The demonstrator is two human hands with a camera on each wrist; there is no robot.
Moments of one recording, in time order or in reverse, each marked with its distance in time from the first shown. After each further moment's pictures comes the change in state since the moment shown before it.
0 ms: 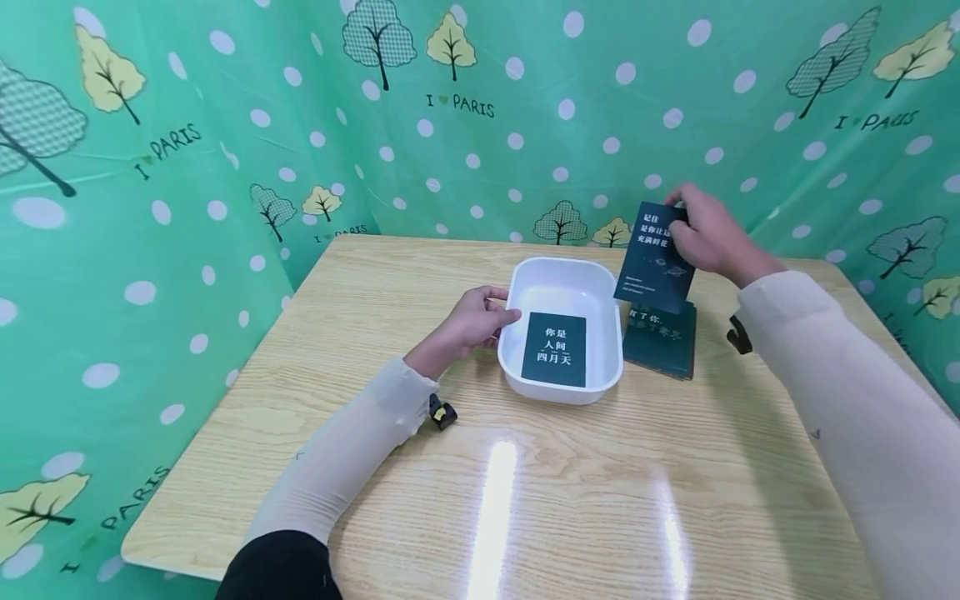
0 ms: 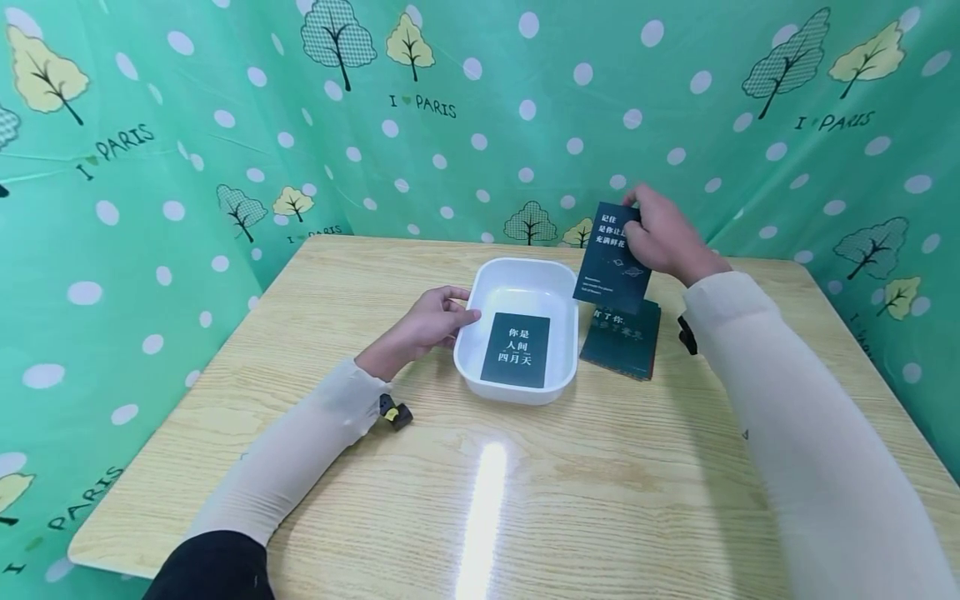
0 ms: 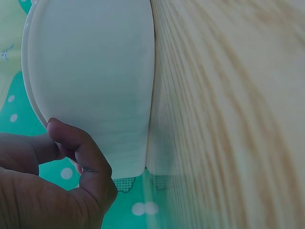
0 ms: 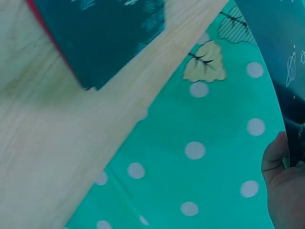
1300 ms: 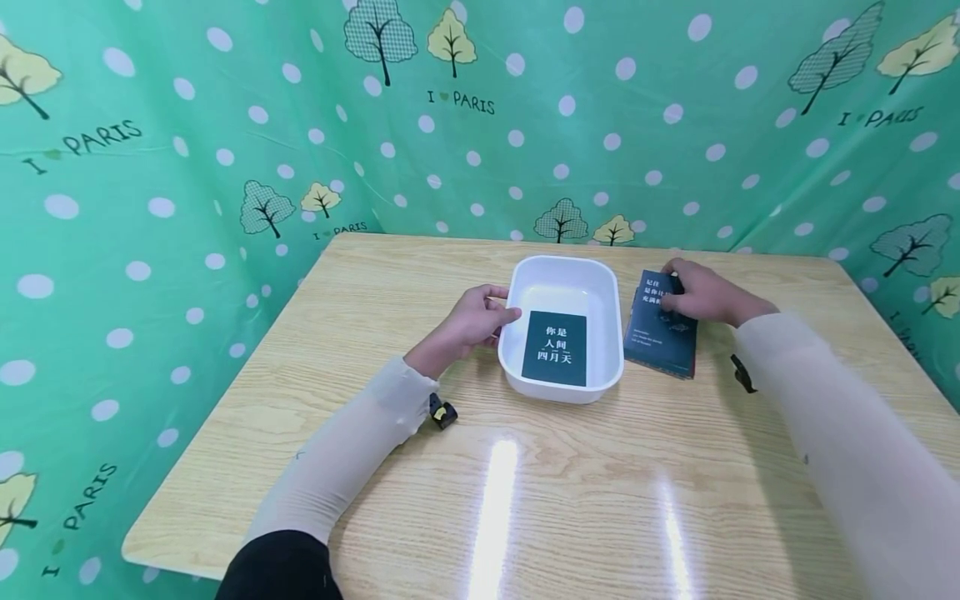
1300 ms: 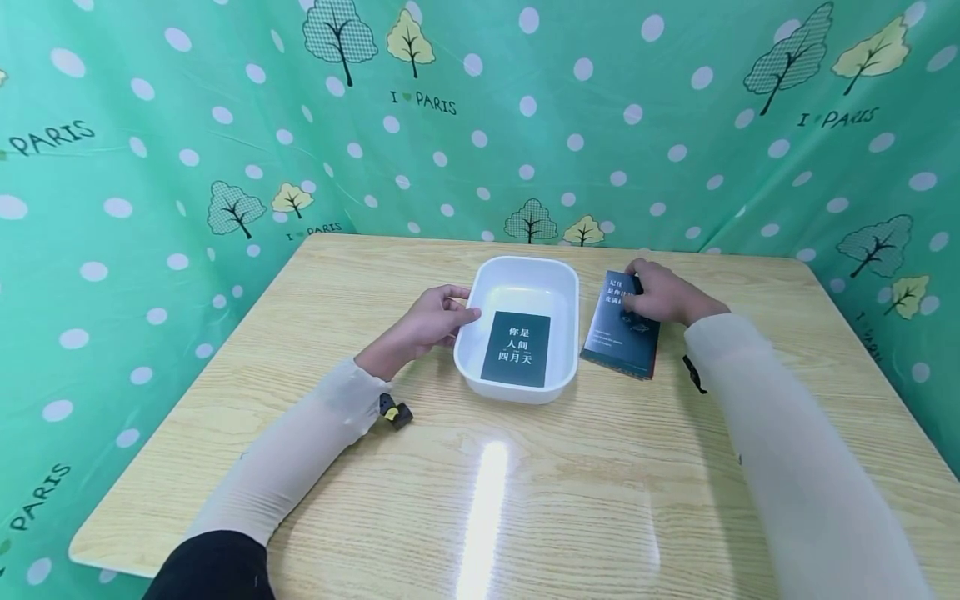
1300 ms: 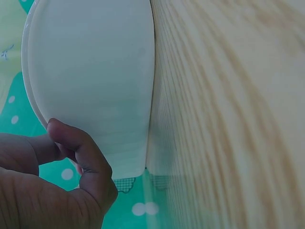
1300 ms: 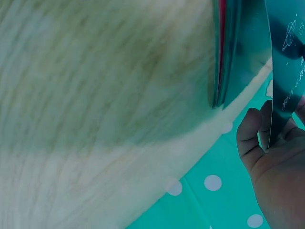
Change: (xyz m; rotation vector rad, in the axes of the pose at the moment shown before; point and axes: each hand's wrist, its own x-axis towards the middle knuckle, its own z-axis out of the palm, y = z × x) left_hand -0.002 -0.002 0.001 -0.021 -0.006 0.002; right_hand -0.026 0.066 0.052 -0.146 -0.317 0.080
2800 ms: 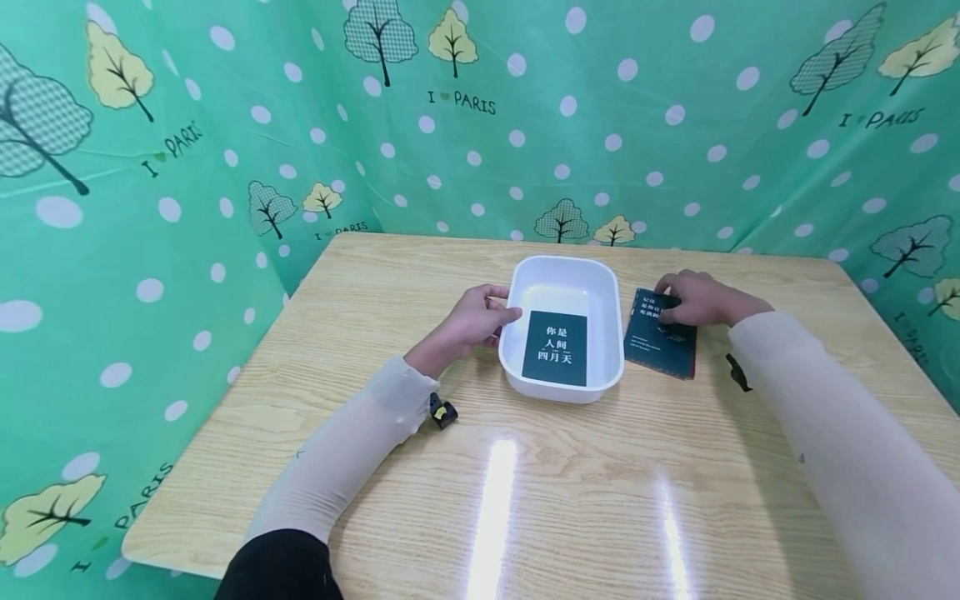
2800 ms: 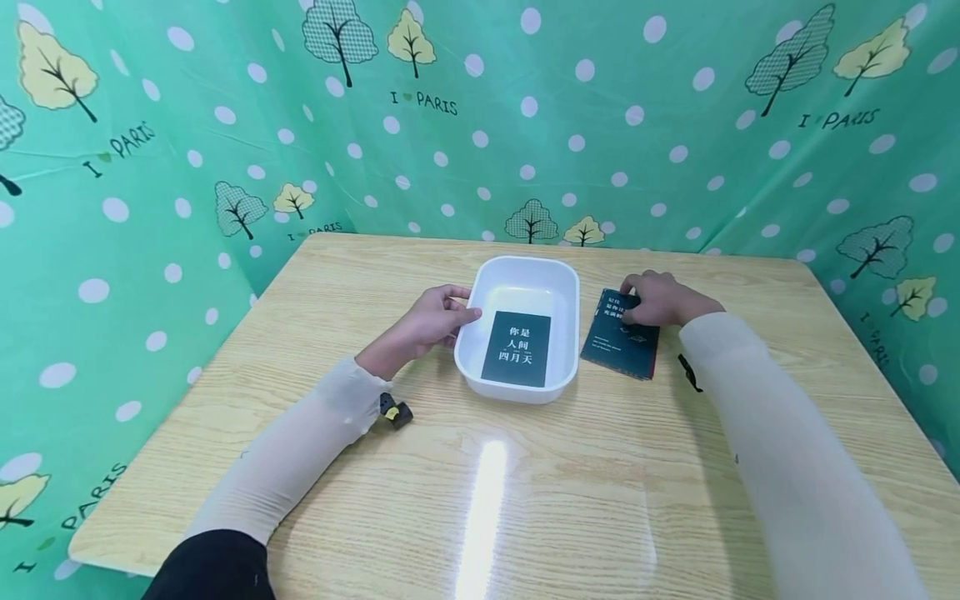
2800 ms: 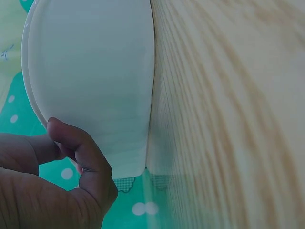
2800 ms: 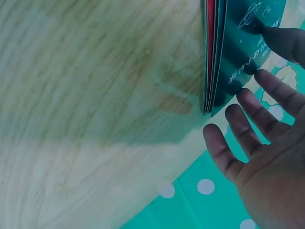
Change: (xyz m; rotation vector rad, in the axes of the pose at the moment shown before) left_hand -0.001 0.002 -0.001 -0.004 -0.001 -0.003; right_hand 0.004 0.000 0.004 -0.199 -0.102 0.017
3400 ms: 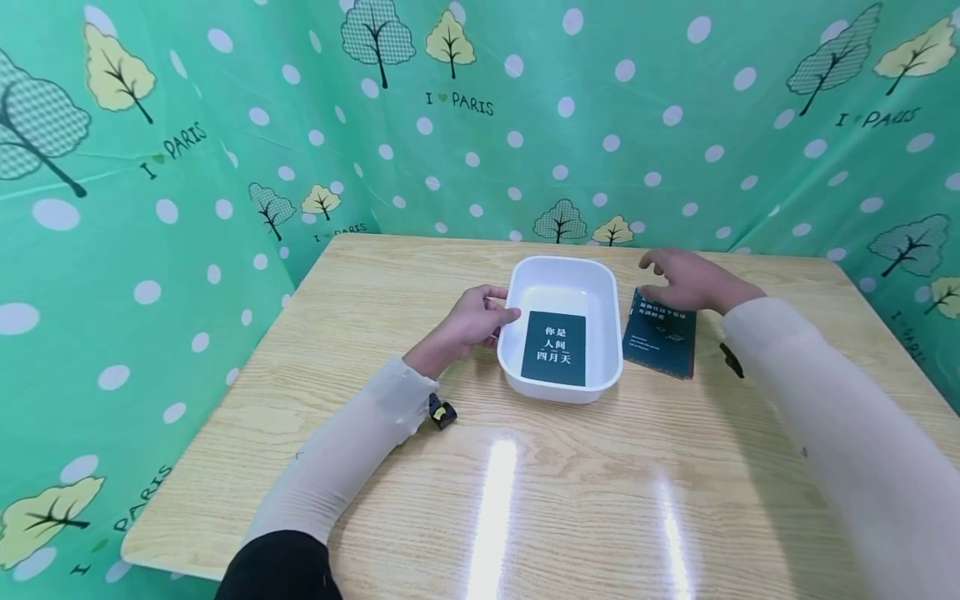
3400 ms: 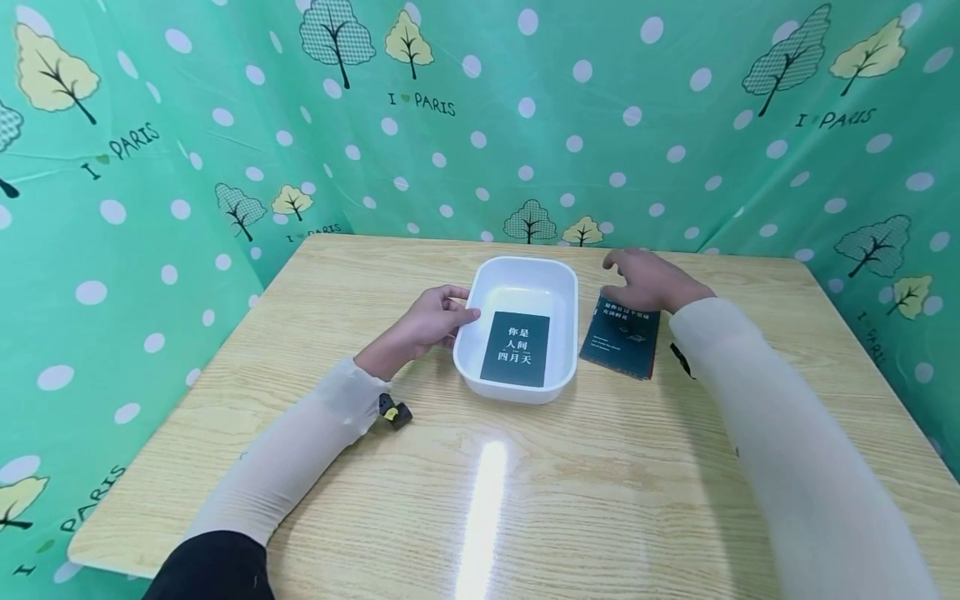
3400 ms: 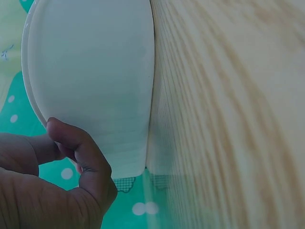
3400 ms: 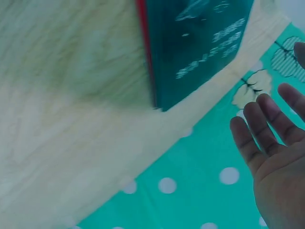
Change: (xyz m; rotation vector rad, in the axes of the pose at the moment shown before) left_hand 0.000 0.001 0.001 0.003 0.010 -0.002; right_hand 0.004 -0.027 -0.023 -0.022 0.117 -0.088
